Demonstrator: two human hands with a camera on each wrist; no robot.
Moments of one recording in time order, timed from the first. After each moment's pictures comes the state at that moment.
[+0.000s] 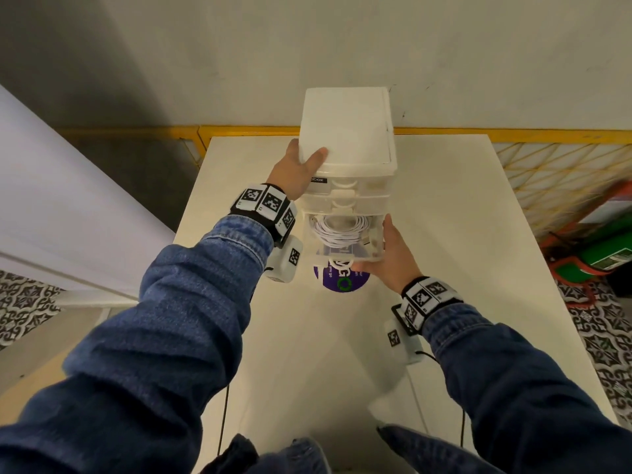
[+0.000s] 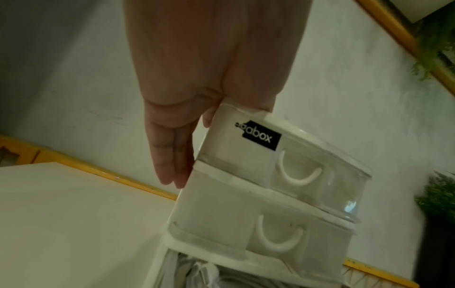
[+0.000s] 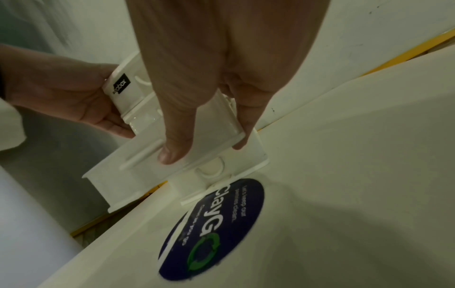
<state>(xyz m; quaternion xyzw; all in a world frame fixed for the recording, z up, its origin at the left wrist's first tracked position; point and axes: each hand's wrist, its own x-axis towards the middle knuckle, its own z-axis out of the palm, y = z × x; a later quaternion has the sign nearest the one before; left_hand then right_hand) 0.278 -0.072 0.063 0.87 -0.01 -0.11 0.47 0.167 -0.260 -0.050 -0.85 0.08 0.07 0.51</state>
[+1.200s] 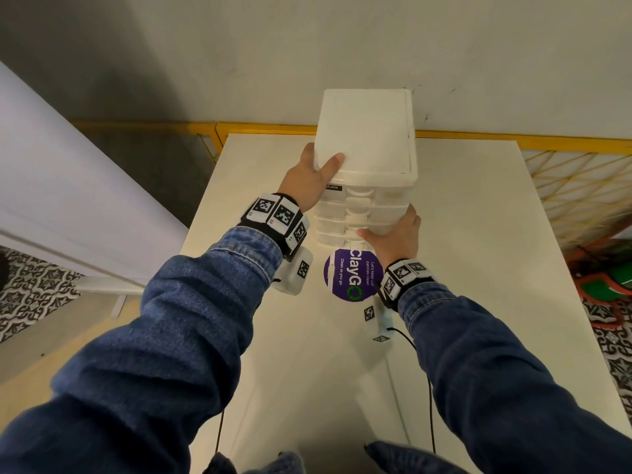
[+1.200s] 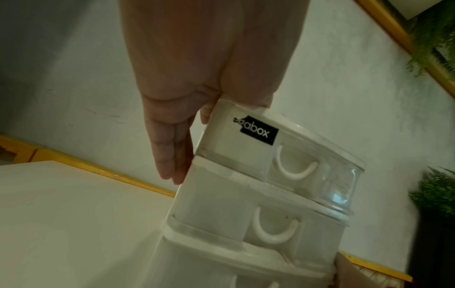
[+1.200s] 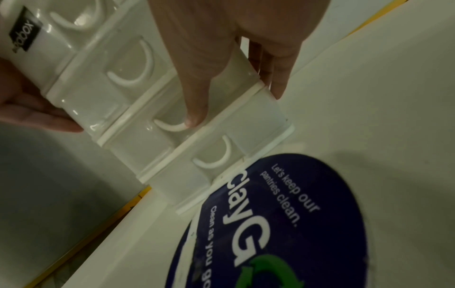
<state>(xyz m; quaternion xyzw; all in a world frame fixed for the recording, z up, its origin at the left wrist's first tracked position) 0.279 -0.070 0.057 0.88 0.00 -0.11 0.46 0.222 -0.239 -0.051 -0.85 0.21 -0.09 0.48</state>
